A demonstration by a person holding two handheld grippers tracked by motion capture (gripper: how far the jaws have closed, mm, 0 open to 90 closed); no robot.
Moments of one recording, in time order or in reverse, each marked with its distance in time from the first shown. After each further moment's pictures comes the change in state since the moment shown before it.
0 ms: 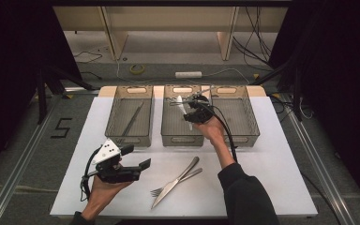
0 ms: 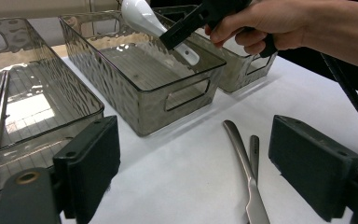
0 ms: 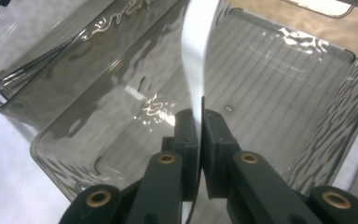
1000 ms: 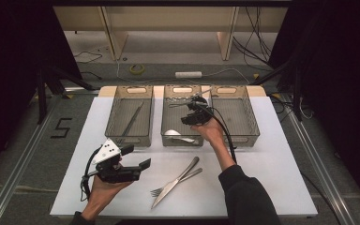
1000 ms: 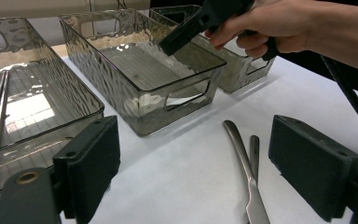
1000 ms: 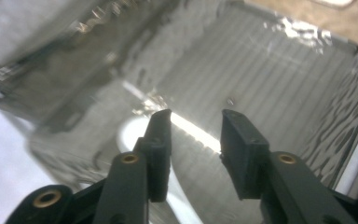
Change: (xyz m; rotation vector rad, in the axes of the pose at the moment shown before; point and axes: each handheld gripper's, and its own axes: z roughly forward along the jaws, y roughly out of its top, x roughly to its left) left arm 0.000 0.000 0.000 -0.001 0.001 -0.001; right arm 0.004 -0.002 -0.002 0.000 -0.001 0.000
